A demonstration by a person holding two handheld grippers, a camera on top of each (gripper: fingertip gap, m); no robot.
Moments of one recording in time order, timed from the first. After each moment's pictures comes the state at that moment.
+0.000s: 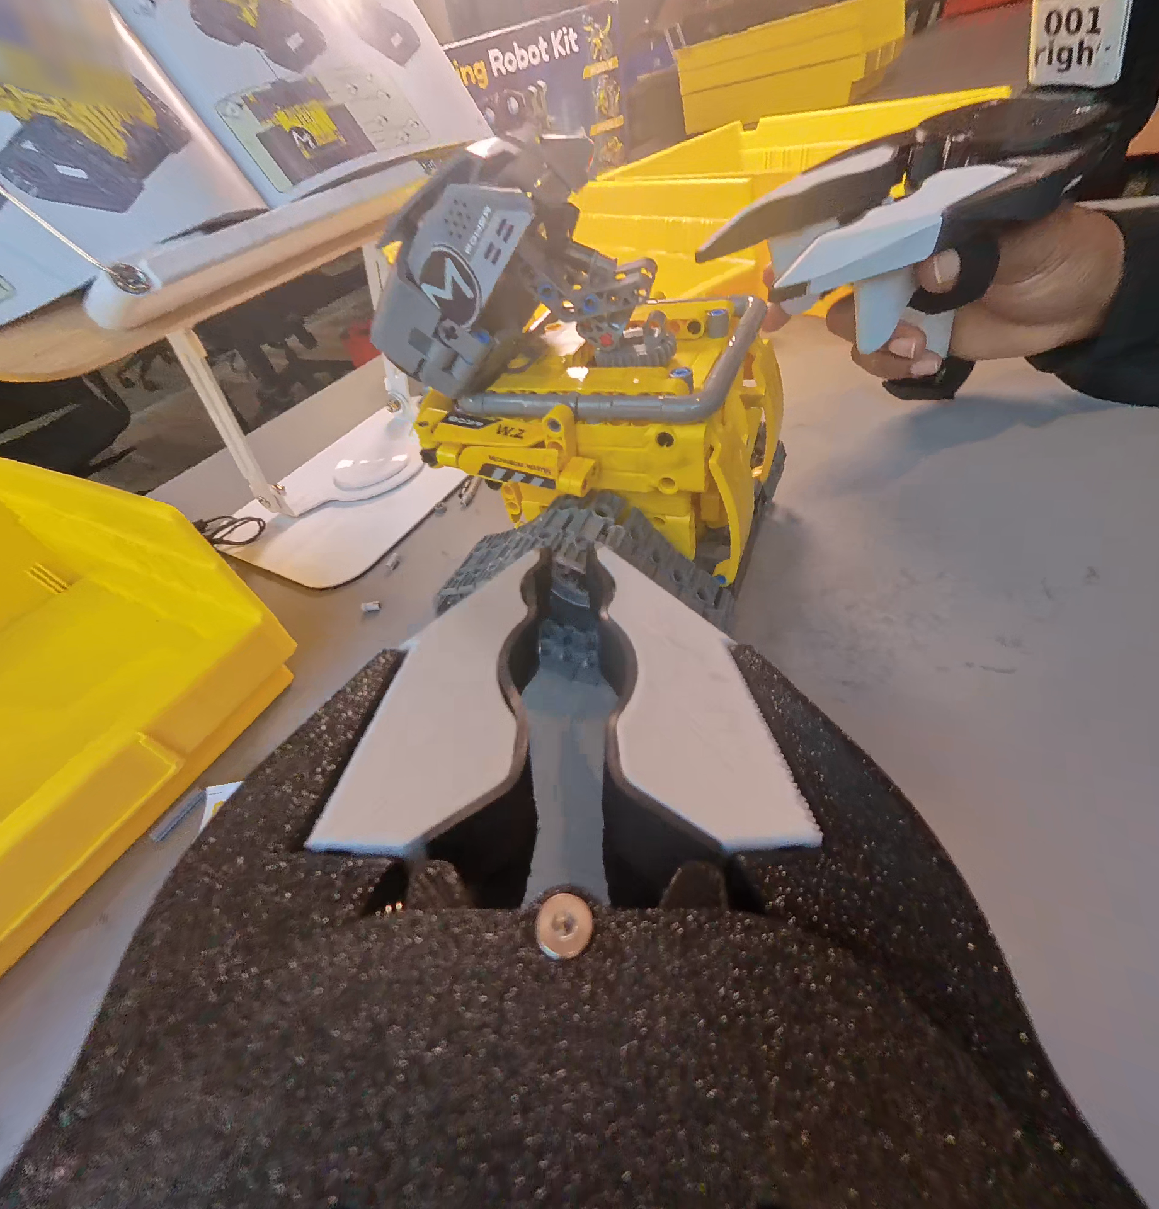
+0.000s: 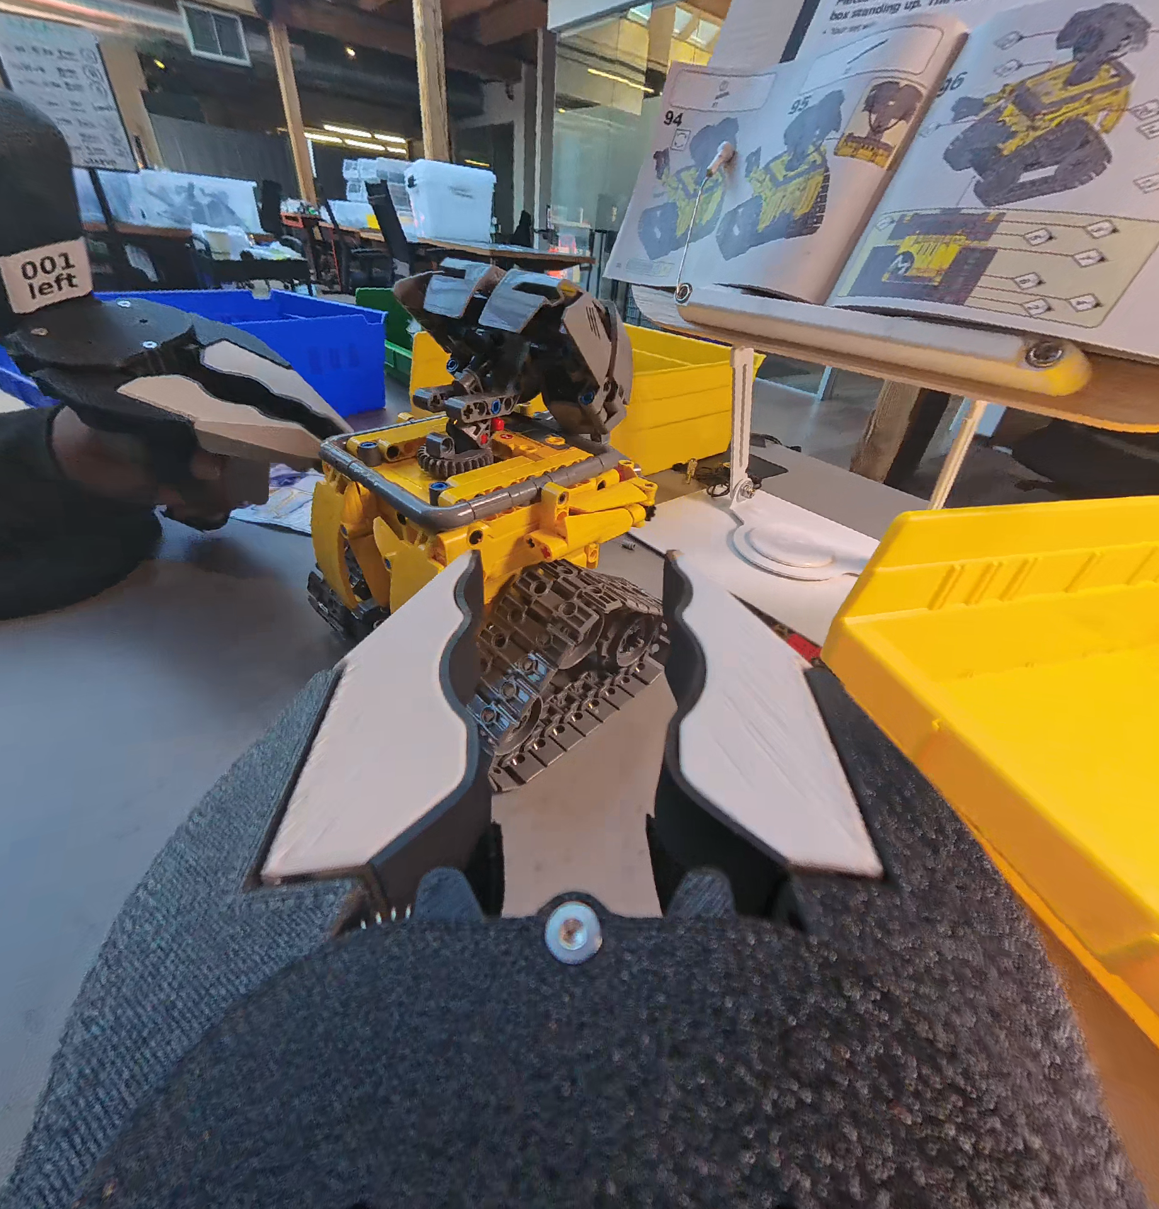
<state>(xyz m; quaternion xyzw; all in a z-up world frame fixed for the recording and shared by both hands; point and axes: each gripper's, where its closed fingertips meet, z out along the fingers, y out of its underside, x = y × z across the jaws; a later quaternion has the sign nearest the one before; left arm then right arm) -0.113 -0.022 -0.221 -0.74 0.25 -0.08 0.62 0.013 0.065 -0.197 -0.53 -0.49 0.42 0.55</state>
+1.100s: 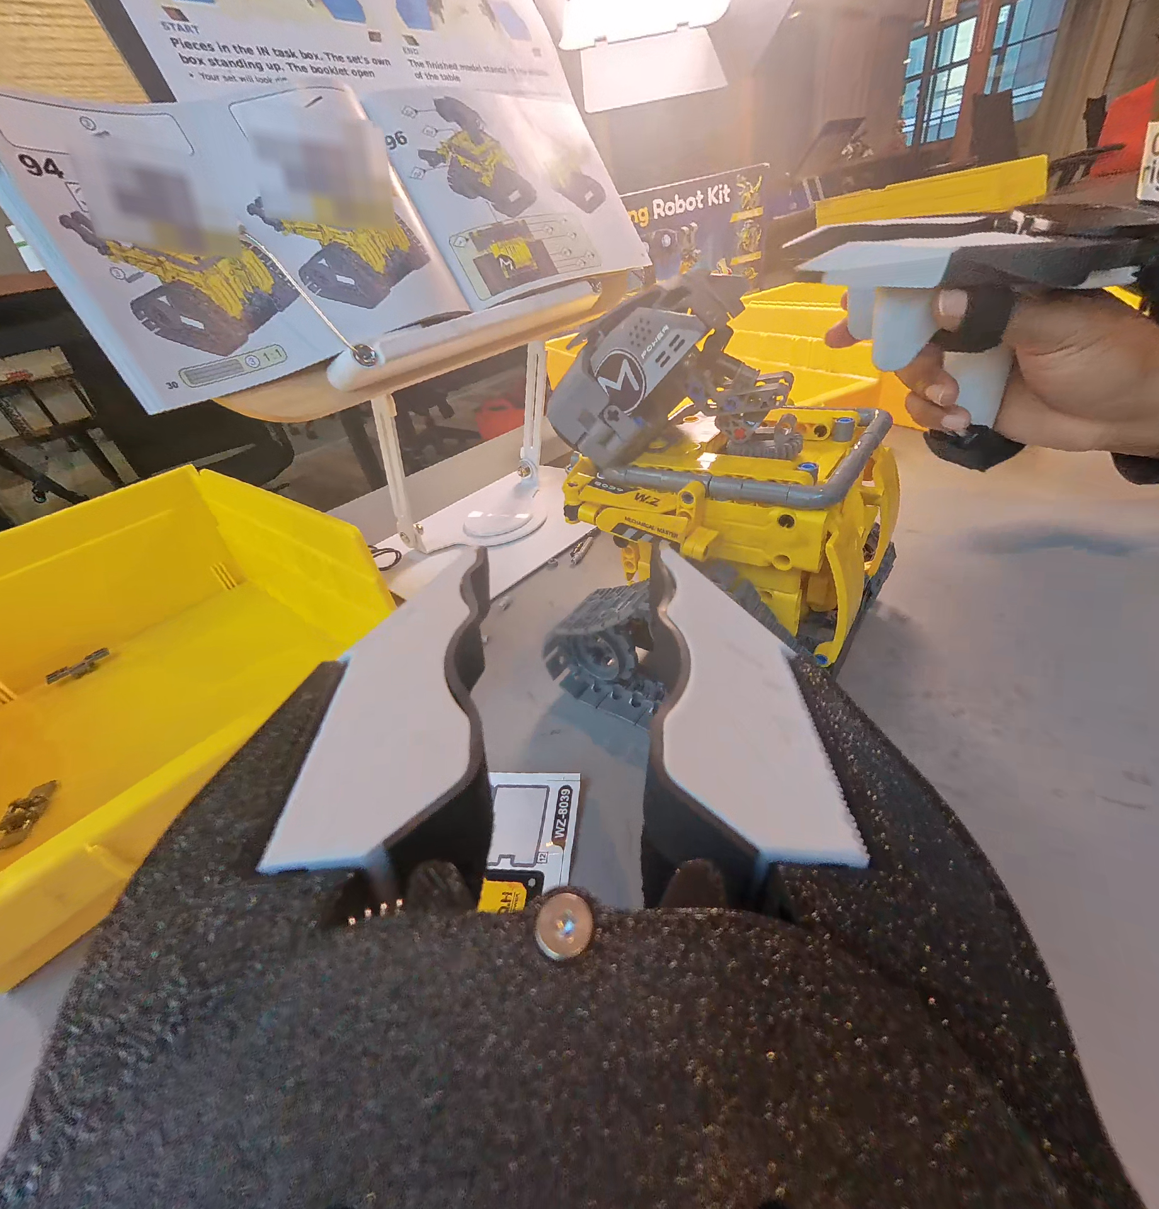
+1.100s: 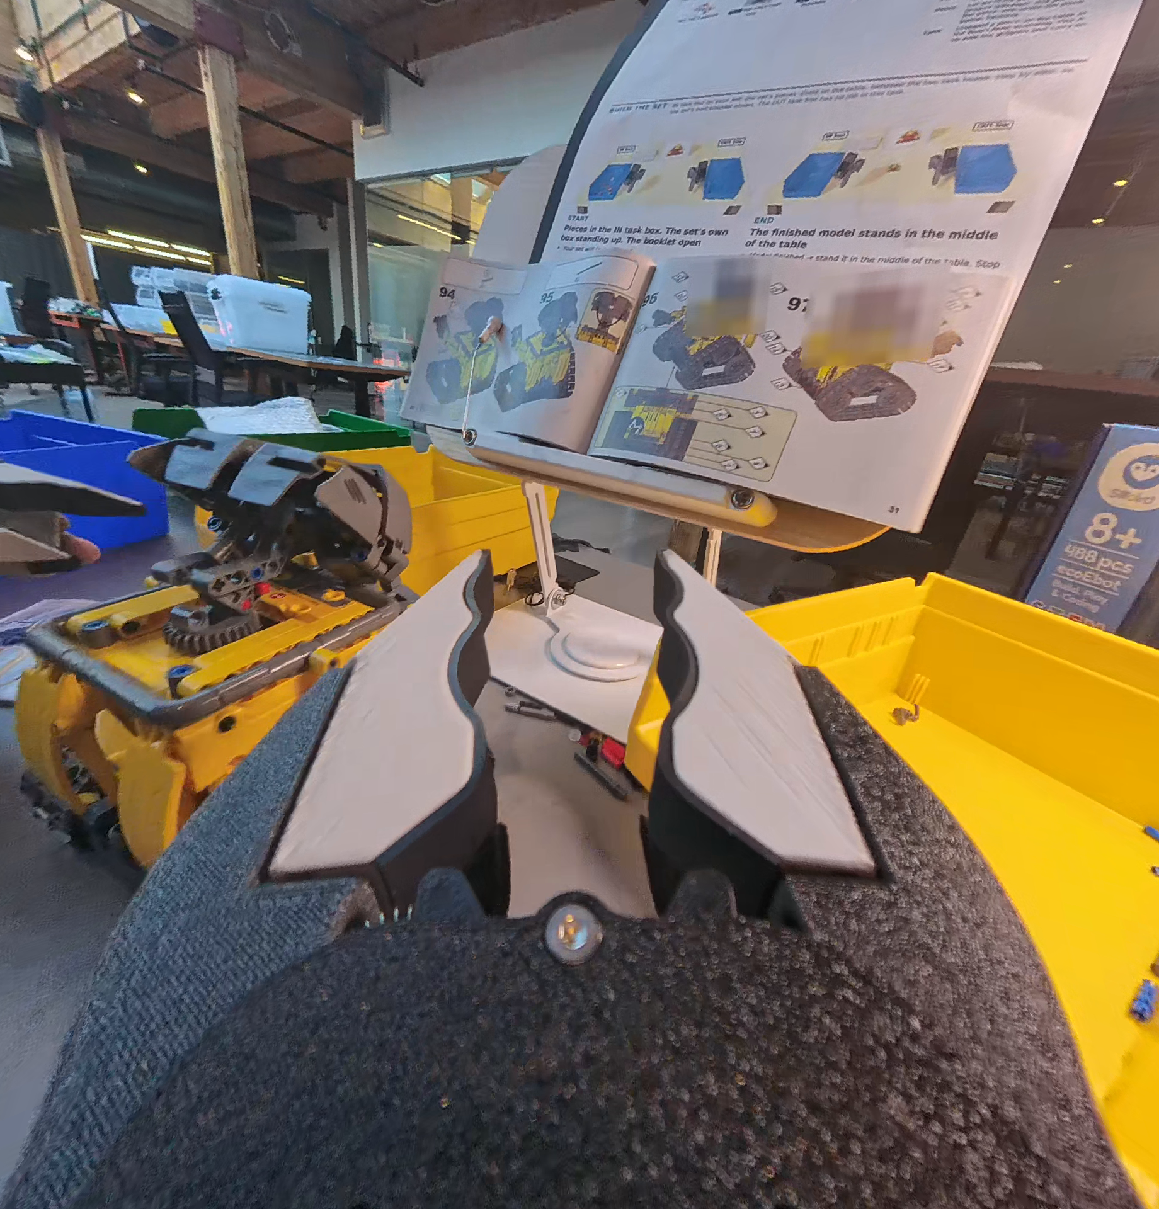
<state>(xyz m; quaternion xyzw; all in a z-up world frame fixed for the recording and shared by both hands) -0.146 -0.017 -0.190 -0.70 0.17 -0.04 0.69 0.018 0.133 -0.142 -0.53 -0.38 0.36 0.67</state>
